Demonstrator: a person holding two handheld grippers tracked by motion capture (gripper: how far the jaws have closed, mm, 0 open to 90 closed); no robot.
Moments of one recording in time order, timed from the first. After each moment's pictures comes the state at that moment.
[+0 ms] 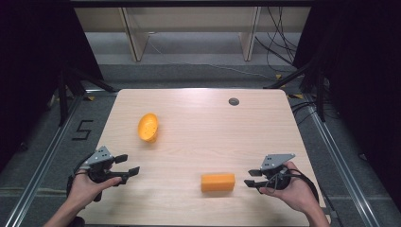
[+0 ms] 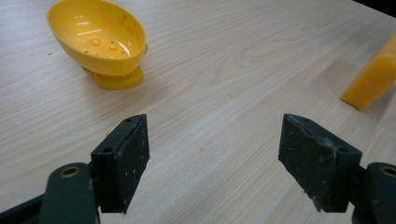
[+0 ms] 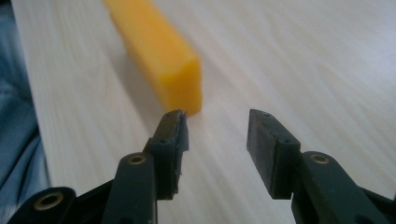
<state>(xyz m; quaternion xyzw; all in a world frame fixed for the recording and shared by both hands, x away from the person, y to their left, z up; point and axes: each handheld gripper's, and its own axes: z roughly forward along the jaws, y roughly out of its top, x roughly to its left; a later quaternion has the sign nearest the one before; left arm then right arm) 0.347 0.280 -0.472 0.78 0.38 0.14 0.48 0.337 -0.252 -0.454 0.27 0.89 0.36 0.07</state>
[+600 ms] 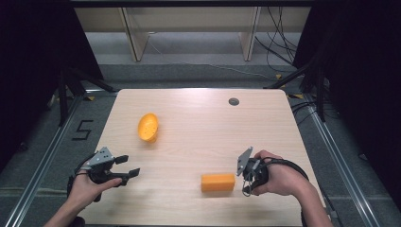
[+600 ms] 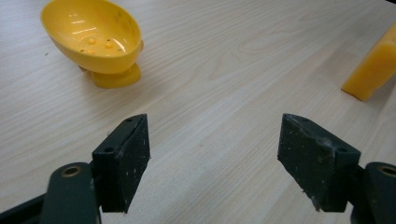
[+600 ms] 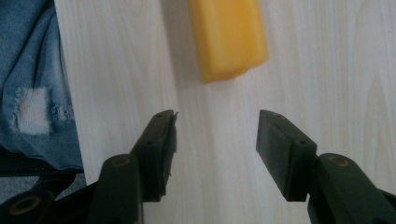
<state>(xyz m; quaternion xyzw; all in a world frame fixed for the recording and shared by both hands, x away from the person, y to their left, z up) 0.346 0.279 -0.472 0.79 0.37 0.14 0.47 0.354 -0.189 -0.419 0.09 0.99 0.11 0.03</state>
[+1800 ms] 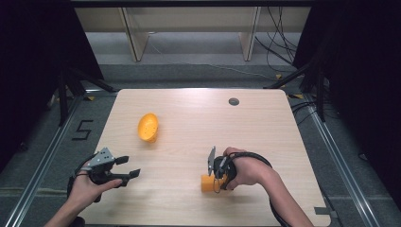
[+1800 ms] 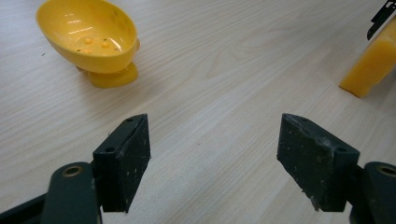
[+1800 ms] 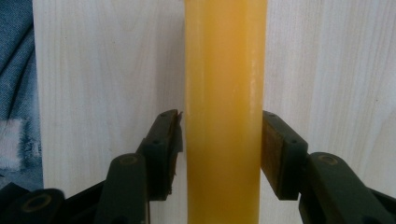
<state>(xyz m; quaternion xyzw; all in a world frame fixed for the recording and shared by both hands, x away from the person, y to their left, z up) 0.344 0.277 -0.472 0.79 0.37 0.14 0.46 0.378 -0.113 -0.442 0.02 1.00 0.05 0.01</state>
